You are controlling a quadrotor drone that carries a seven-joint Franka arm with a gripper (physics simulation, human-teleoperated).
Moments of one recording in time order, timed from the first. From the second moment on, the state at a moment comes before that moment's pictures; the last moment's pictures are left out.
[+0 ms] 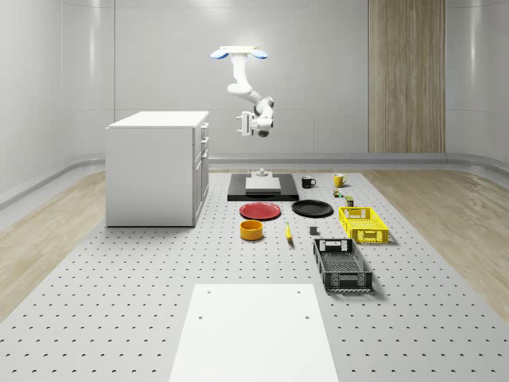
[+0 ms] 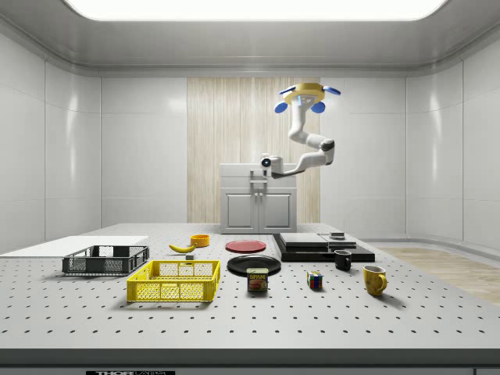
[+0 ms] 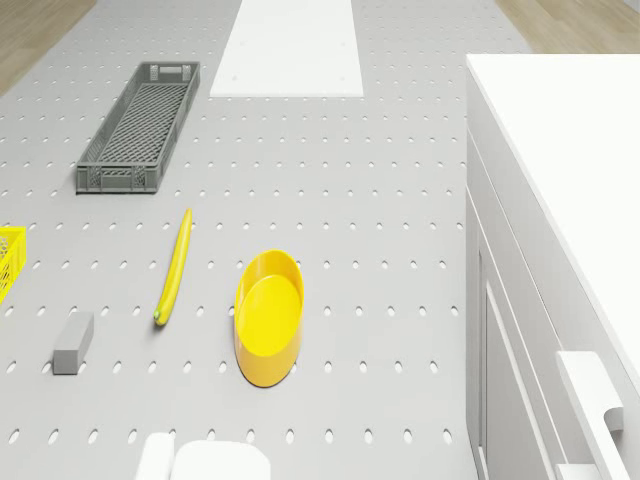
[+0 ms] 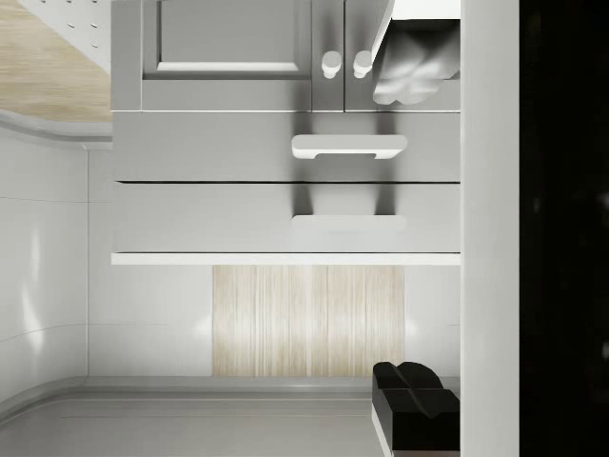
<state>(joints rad) 0.70 -1.17 -0.88 -2.47 0.76 1.77 0.85</state>
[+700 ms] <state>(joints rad) 0.73 -1.17 -0.81 -2.53 0.82 1.87 0.83</state>
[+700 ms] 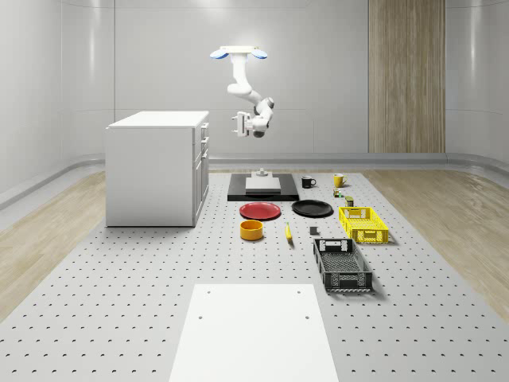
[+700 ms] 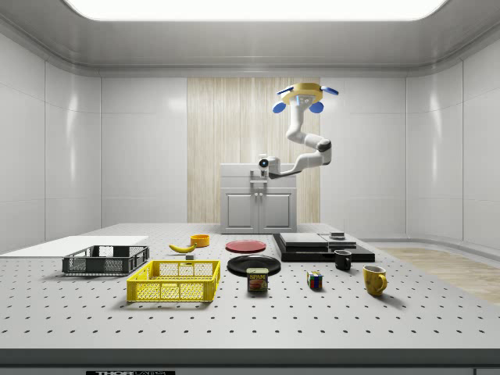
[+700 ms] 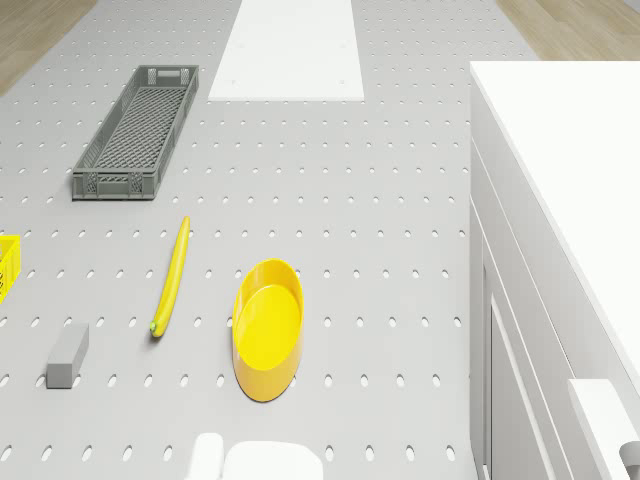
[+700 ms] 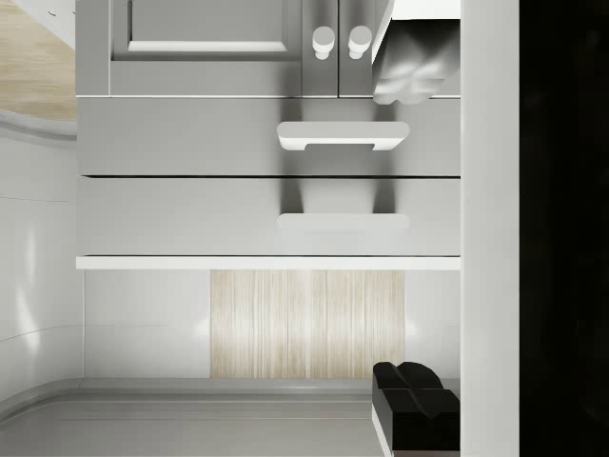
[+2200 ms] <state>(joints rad) 0.87 -1.04 -0.54 -2.62 1.16 2.18 0.69</state>
